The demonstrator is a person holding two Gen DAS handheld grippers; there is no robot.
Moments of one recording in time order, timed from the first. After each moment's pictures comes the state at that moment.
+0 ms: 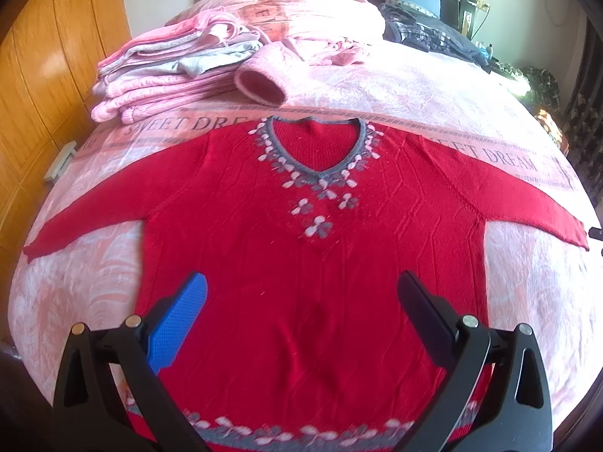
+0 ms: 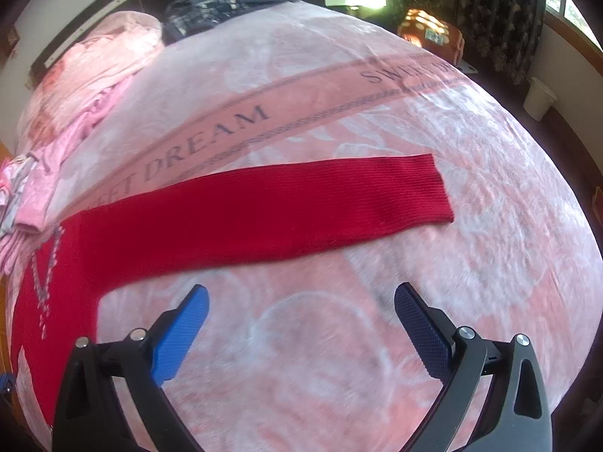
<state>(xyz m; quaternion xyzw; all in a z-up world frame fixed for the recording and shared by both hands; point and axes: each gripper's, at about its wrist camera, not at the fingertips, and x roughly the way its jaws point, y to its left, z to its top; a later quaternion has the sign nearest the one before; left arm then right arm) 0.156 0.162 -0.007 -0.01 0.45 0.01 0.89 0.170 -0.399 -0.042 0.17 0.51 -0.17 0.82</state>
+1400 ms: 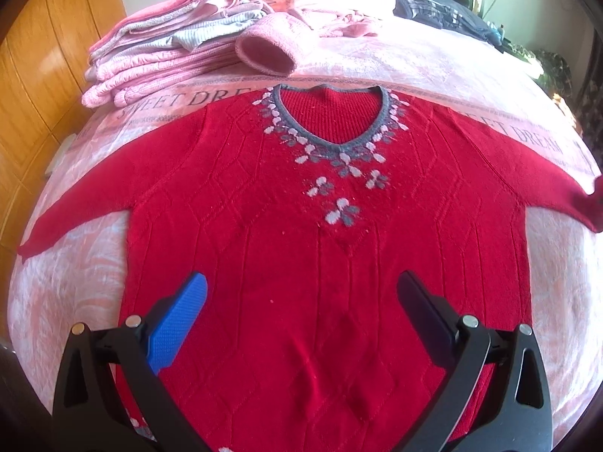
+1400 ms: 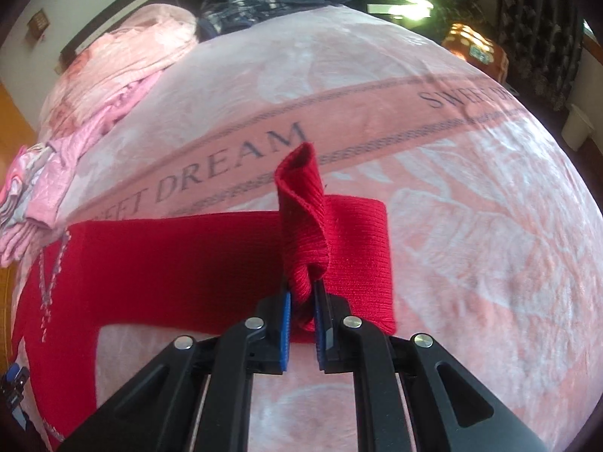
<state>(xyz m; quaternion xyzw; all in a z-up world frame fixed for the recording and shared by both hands) 0.187 0.178 -0.053 0.00 0.48 0.02 0.88 0.232 -0.379 -0.058 0.15 0.49 -0.08 0.85</state>
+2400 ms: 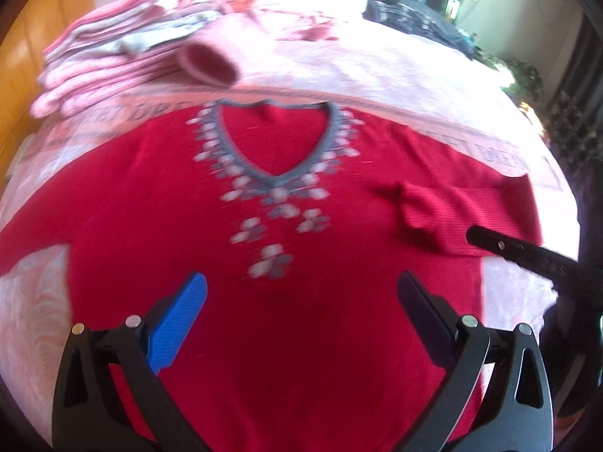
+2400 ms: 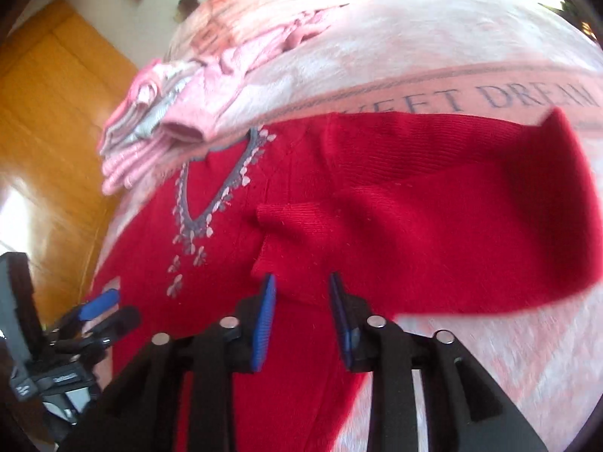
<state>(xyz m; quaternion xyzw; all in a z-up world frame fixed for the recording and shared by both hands) 0.236 0.139 -0.047 -0.04 0.48 -0.07 0.87 0.246 -0.109 -0.078 0.20 0.50 0.14 0.83</state>
